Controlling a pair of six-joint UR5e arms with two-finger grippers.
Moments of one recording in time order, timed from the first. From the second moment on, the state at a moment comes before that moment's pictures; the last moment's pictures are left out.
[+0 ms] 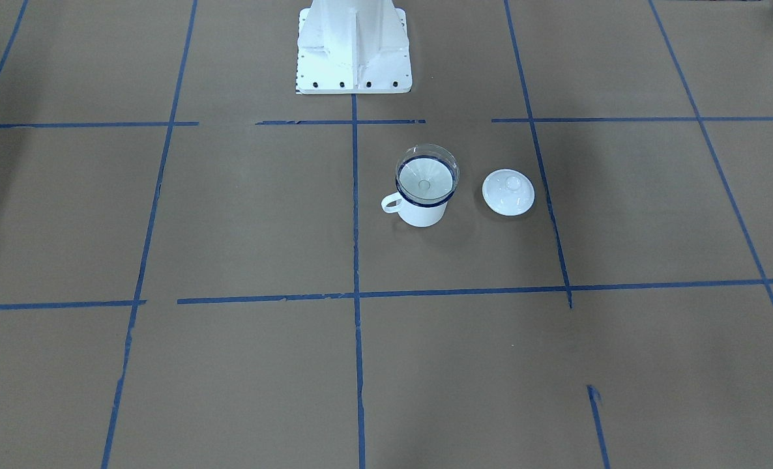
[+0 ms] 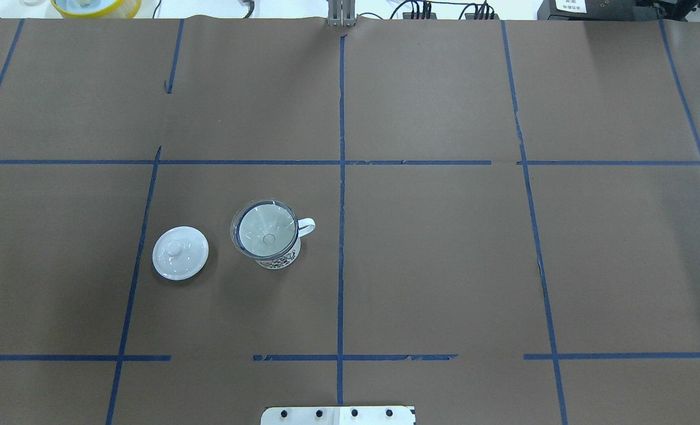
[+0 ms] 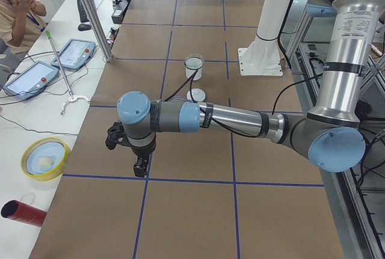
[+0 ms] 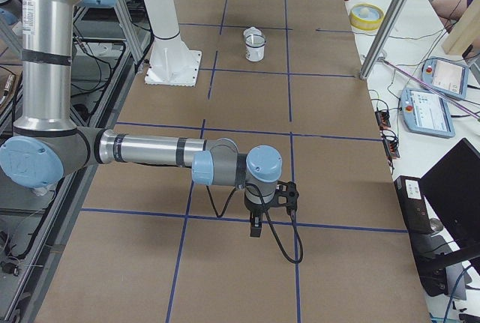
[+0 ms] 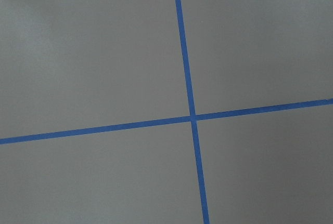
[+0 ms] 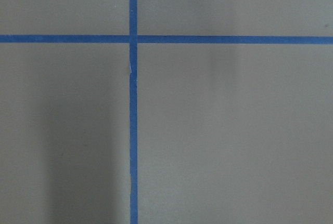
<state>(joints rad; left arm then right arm) -1.66 -1.70 -1.61 -1.42 -2.34 0.17 1.57 -1.68 1.66 -1.57 2.29 0.01</state>
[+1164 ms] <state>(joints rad) -1.65 -1.71 -1.50 -1.44 -2.37 0.16 1.57 -1.68 1.66 -1.57 2.29 0.01</state>
